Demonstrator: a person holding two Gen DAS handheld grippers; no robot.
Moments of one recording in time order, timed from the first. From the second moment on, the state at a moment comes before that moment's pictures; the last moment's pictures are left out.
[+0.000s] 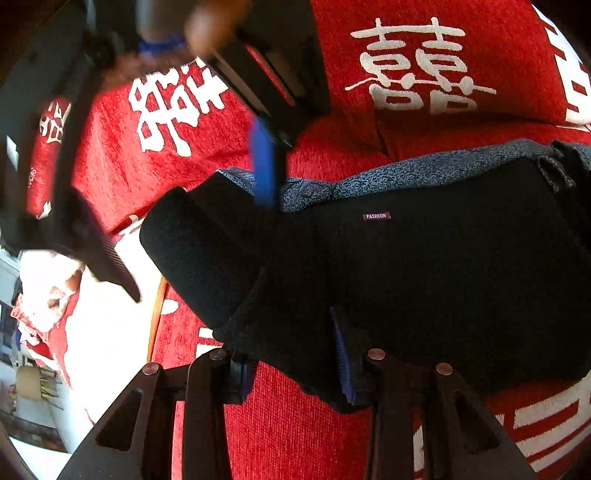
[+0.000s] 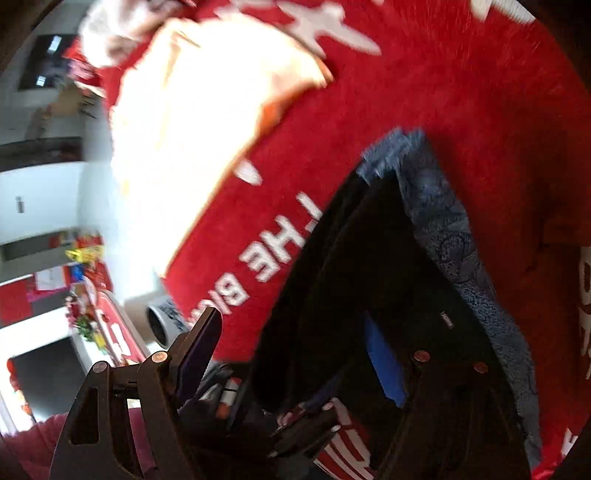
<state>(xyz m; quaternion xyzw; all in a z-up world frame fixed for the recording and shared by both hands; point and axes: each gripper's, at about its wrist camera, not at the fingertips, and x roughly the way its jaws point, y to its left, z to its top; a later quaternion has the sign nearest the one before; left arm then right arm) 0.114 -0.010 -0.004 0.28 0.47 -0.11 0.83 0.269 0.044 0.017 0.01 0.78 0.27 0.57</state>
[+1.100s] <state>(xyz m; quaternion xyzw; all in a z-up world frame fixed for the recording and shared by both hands) 0.031 -0.197 0.144 0.18 0.42 -0.31 0.83 0.073 -0.301 0.124 0.37 0.51 0.24 0.74</state>
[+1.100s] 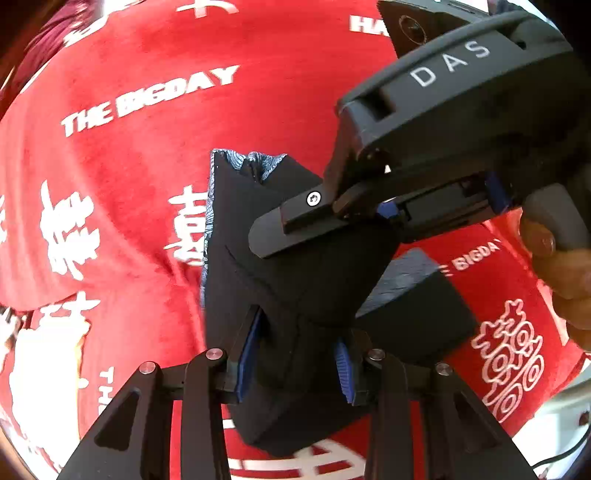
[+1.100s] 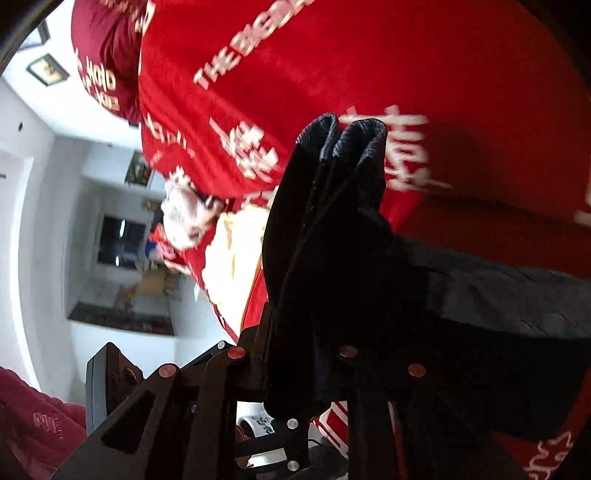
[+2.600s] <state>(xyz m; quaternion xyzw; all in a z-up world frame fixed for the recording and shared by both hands) 0.014 -0.251 0.051 0.18 0.60 -0.20 0.76 -0.068 -0.447 0.012 0.36 0.59 0.00 0.72</state>
